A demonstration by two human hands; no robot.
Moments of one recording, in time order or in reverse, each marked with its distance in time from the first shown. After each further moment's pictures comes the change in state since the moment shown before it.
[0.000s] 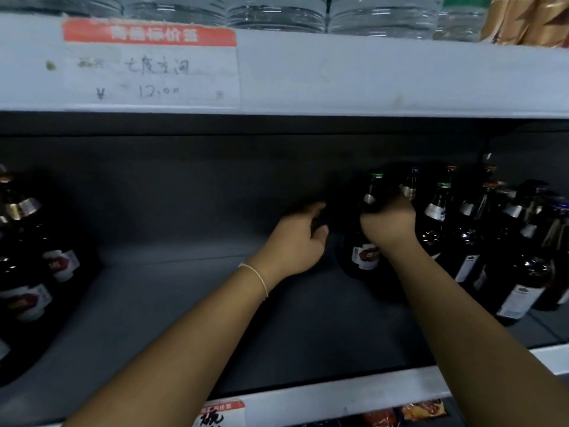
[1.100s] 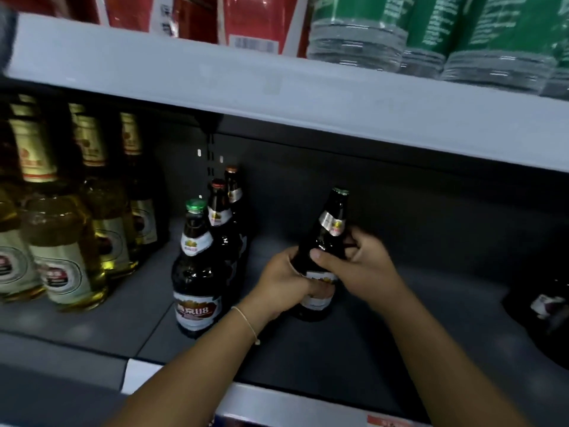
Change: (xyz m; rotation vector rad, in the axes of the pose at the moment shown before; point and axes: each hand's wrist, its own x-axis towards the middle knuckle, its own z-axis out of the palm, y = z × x) left_hand -0.156 -0.159 -0.167 -0.636 0.227 -0.298; right_hand -0.175 -0.250 0.094 0.793 -0.748 -0.102
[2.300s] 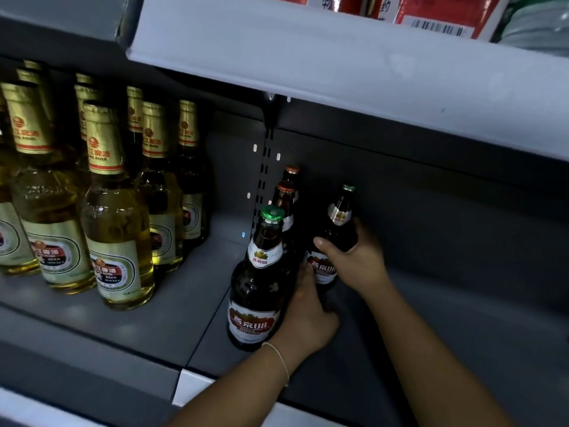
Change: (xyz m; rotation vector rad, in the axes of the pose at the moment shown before) left_hand -0.010 -0.058 -0.040 0.417 0.233 -0.048; right_hand 0.081 0.042 0.093 -0.432 0.182 -0.150
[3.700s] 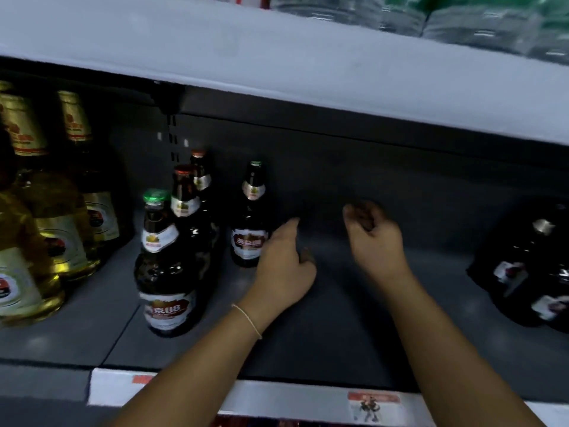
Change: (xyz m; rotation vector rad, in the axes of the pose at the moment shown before) left_hand -0.011 0.099 0.029 0.075 0.022 0.297; right_hand -0.042 0.023 -0.135 0.154 0.251 0.193
